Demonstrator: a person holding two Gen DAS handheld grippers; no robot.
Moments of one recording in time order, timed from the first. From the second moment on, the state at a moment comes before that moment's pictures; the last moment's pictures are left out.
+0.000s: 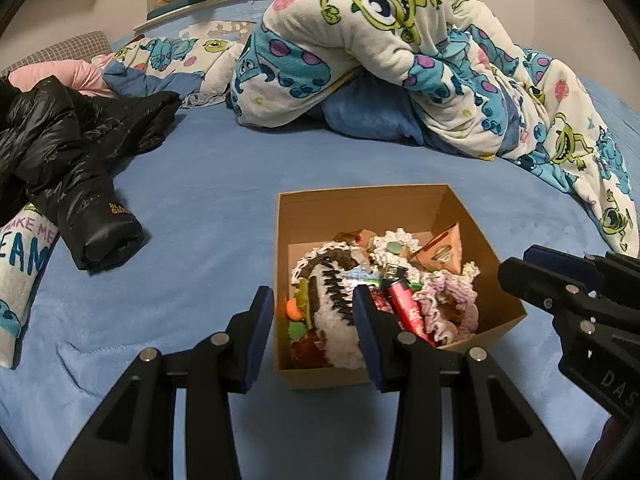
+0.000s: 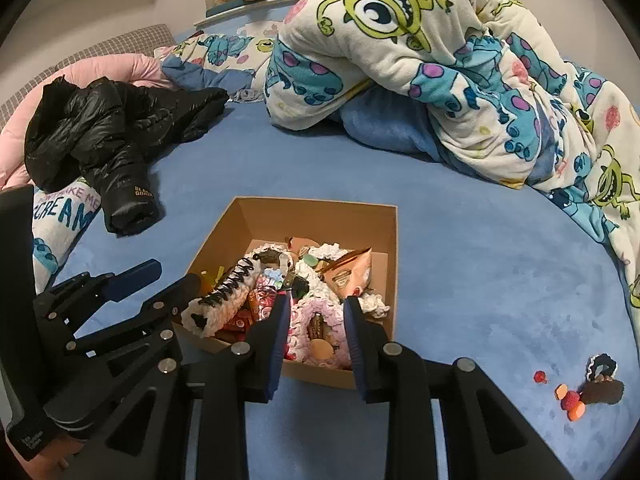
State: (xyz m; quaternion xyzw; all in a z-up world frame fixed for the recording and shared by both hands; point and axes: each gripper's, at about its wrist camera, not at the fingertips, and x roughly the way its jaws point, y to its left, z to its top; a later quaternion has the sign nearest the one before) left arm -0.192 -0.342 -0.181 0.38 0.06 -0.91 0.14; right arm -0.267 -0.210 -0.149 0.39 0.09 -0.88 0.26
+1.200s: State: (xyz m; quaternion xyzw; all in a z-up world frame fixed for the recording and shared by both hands) left arm -0.208 -0.175 -0.143 0.38 0.02 -0.92 0.06; right arm -0.248 -0.020 -0.125 0.38 0.02 -0.91 0.18
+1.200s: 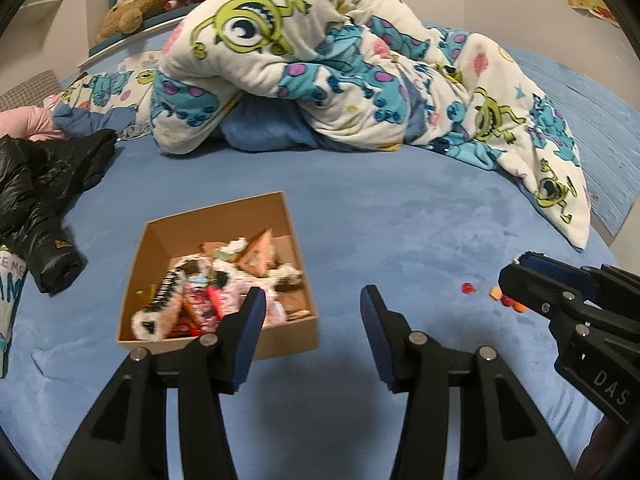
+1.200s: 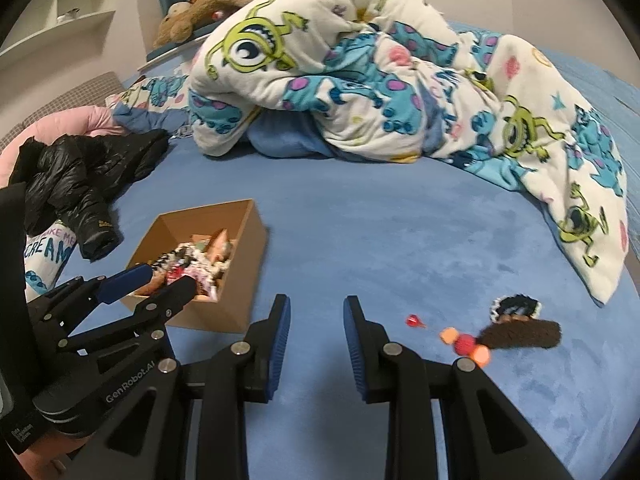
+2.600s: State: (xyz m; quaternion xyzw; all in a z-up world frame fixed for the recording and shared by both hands) left arm -0.302 -0.006 -0.238 0.42 -0.04 -0.90 -0.10; right arm -0.261 0.148 -0.189 0.41 -0.03 -0.91 0.11
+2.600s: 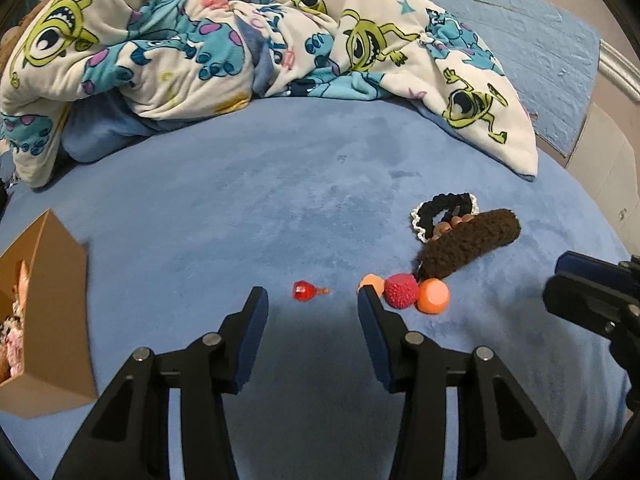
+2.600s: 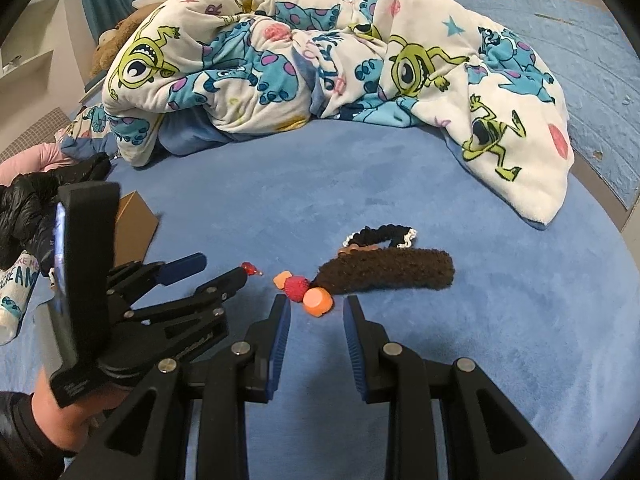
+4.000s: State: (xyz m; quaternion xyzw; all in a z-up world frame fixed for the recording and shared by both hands) left arm -0.313 -0.015 -0.257 0.42 -0.03 -0.90 -0.10; right arm -0.285 0.140 -0.223 0.42 -0.05 -0.89 0.15
